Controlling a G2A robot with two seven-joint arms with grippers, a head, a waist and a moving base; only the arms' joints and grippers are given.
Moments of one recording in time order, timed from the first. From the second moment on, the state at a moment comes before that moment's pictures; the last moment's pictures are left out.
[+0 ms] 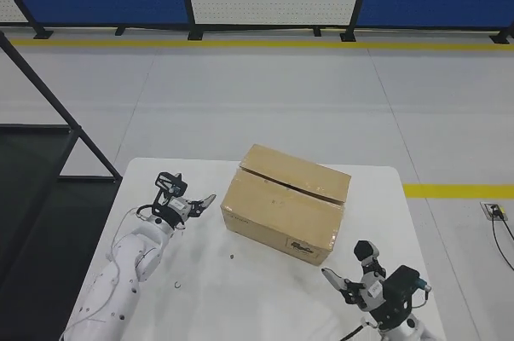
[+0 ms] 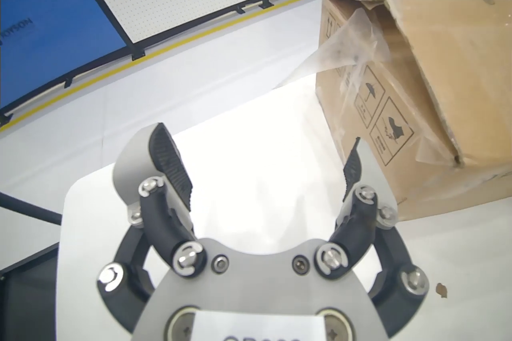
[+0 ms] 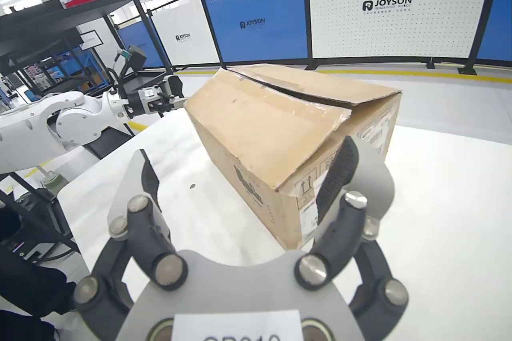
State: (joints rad) left arm 0.80 -1.21 -1.25 -1.11 1.39 -0.36 0.09; right arm -1.60 -1.25 1.49 -1.92 -1.12 -0.44 -0.16
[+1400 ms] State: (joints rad) left arm 0.86 -1.21 -1.21 -1.17 1.42 -0.46 0.16; right arm -1.09 -1.21 1.58 -1.50 -0.19 -0.41 0.65
